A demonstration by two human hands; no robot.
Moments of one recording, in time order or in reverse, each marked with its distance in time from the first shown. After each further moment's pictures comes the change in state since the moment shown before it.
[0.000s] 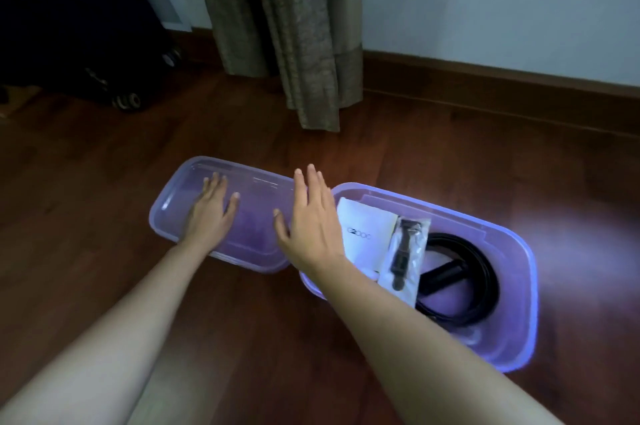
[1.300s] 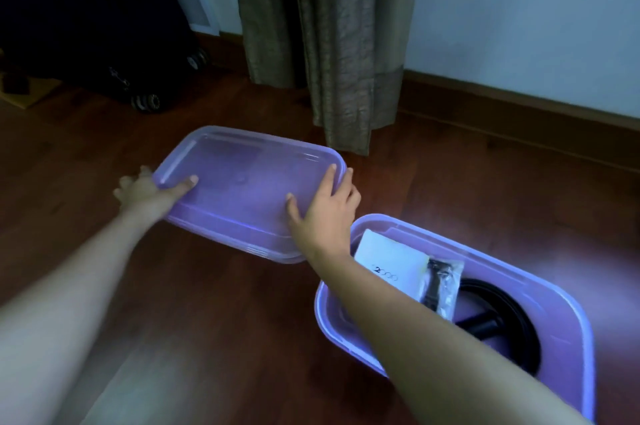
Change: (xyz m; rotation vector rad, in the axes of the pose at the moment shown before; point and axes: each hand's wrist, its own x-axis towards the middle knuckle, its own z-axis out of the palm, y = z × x) left_hand 0.050 -0.064 -0.077 -0.132 0.188 -0.515; right_hand 0.065 -0.007 0.017 0.090 0.049 0.235
